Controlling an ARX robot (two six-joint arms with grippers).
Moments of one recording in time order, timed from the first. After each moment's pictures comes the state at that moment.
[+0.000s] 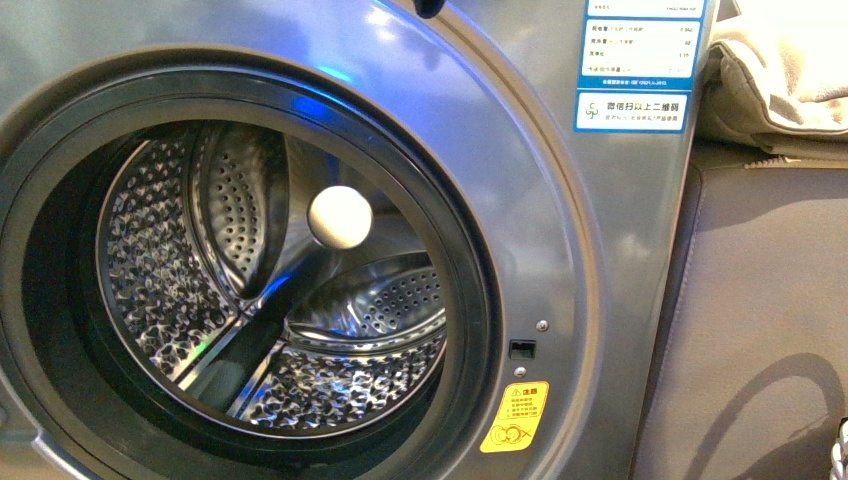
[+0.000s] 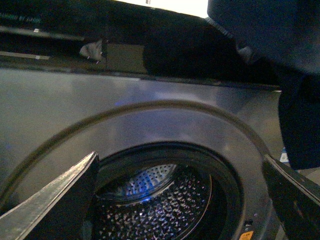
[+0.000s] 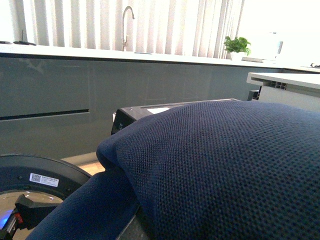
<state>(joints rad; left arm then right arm) 0.18 0.48 0.55 0.27 0.42 -0.19 0.48 1.39 1.95 -0.32 -0.53 -0.02</state>
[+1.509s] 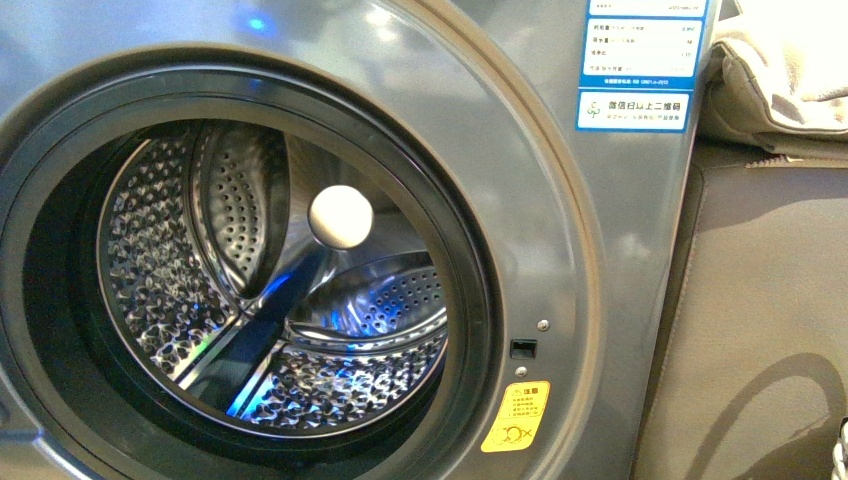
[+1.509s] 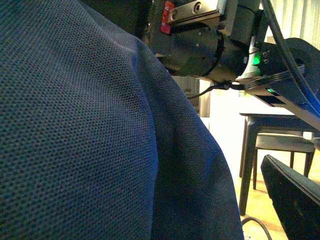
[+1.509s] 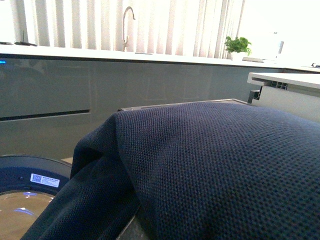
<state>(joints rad) -0.53 0.91 0.93 0.56 0.57 -0.23 0.48 1.39 1.95 -0.32 -0.53 -0.01</state>
